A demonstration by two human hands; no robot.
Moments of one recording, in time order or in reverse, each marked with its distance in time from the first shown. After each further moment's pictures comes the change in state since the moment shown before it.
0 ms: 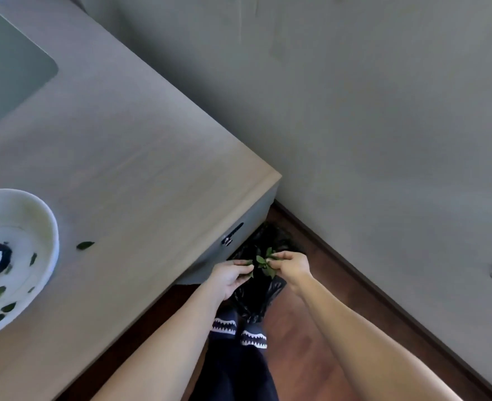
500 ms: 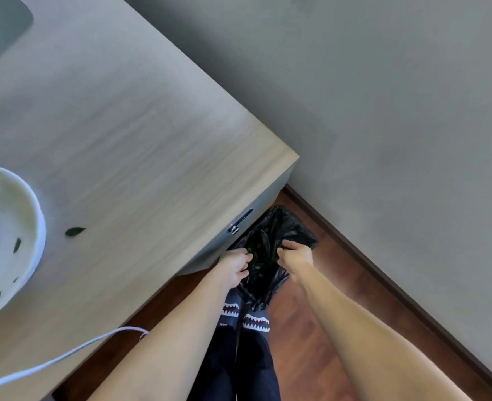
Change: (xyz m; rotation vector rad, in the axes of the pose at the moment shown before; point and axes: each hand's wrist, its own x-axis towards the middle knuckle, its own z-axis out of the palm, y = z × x) left_hand 0.066 -0.015 -0.014 0.106 0.103 -0.106; right_hand 0.060 0.032 0.019 -0.071 0.183 0.145
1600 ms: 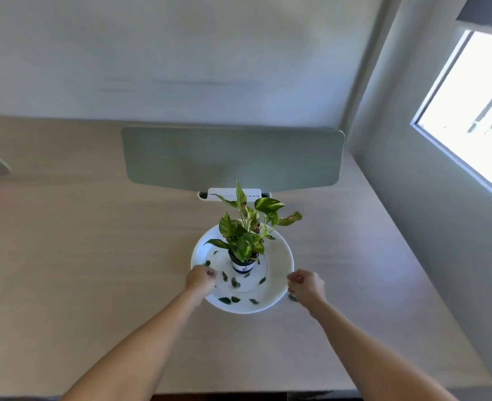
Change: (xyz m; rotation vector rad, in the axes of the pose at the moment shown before) left_hand -0.222 0.023 -0.444 0.088 0.798 0.518; right_hand -0.322 -0.099 0.308 -0.739 -0.439 -0.893
